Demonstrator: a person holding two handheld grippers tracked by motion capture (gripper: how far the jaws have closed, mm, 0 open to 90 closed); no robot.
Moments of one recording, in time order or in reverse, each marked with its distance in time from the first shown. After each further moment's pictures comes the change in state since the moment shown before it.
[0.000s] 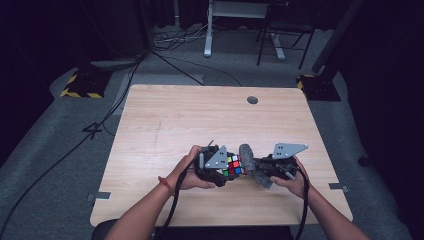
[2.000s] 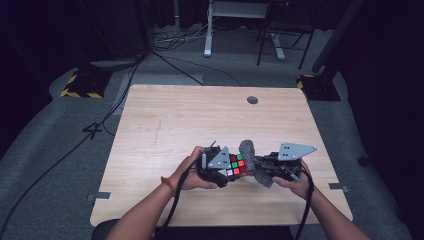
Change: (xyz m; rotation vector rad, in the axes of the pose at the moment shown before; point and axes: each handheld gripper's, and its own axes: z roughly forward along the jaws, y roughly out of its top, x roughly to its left) left arm -0.001 -0.003 0.014 0.032 -0.031 -0.012; right arm 0.017 0.022 -0.019 -0.104 -0.004 -0.067
